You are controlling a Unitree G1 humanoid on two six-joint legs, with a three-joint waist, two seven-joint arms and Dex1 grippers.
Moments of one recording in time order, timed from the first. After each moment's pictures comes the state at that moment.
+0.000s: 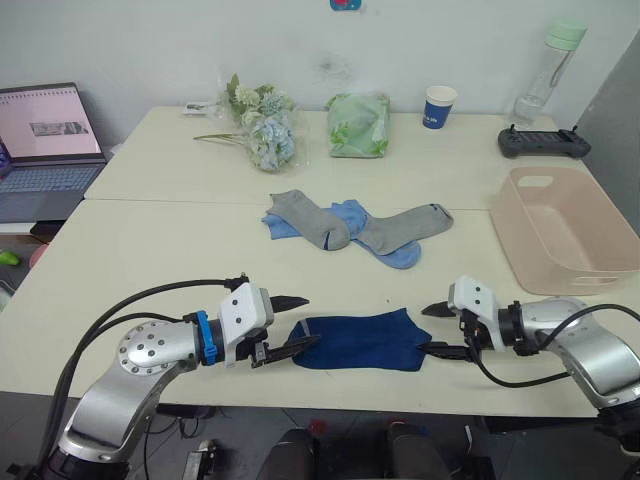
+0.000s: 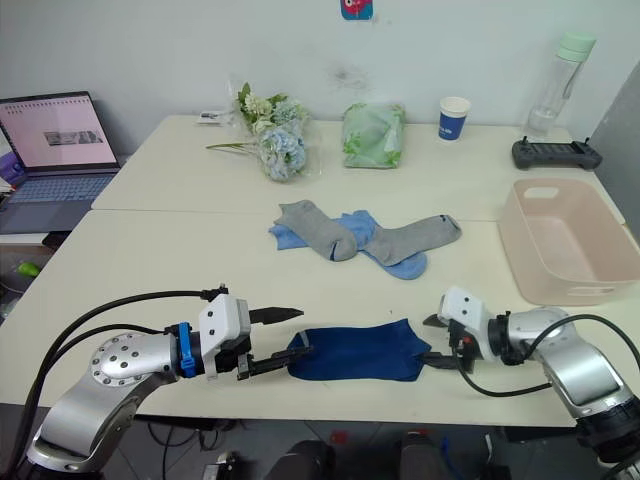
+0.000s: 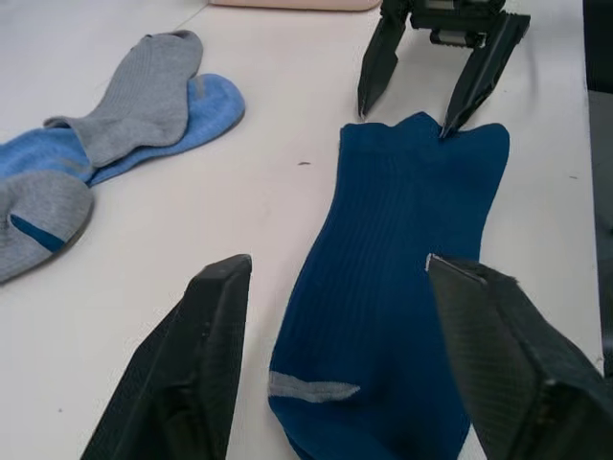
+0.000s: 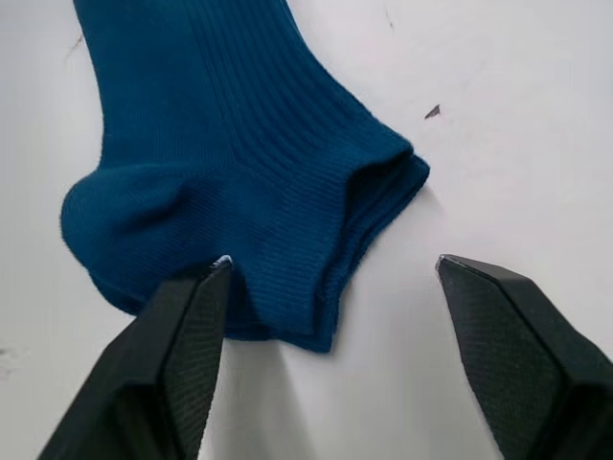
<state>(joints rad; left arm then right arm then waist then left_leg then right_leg) 0.02 0.73 -0.03 -0.50 -0.36 0.32 -0.92 -0.19 -0.81 0.19 -0.25 0.28 0.52 1.04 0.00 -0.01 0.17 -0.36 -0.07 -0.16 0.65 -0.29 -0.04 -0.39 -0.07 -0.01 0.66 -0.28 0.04</state>
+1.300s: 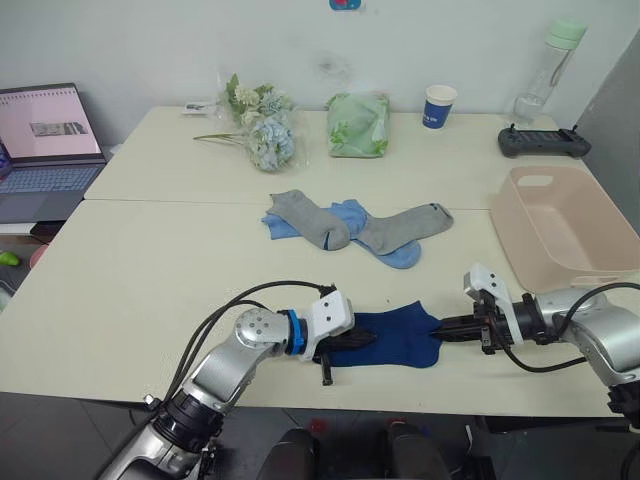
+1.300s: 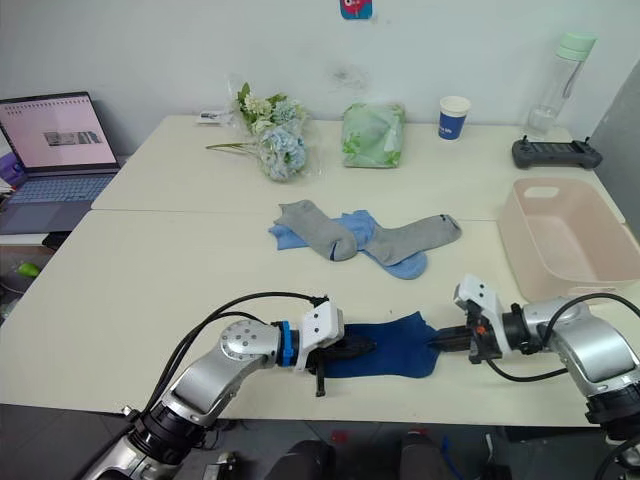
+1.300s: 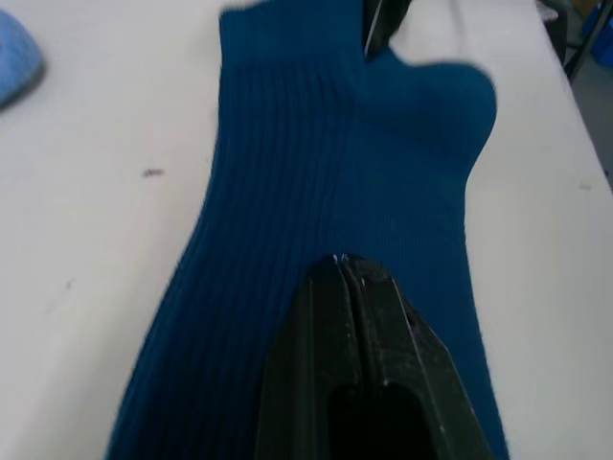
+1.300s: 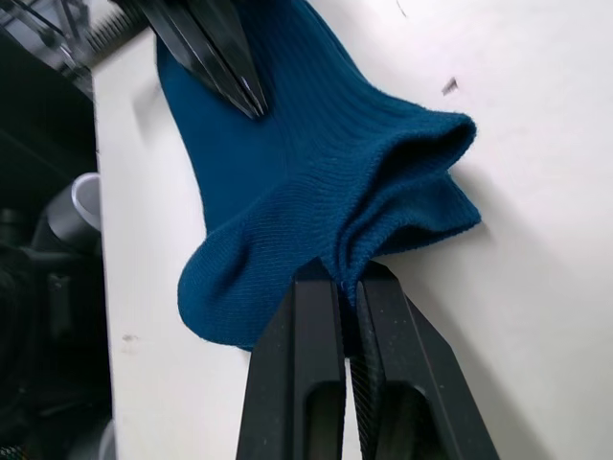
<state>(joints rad) -0.30 0.47 -0.45 -0.10 -0.14 0.29 -0.95 -0.29 -0.88 0.13 -0.20 0.47 0.80 1.21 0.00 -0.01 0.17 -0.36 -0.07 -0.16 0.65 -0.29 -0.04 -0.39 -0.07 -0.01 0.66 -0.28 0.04</state>
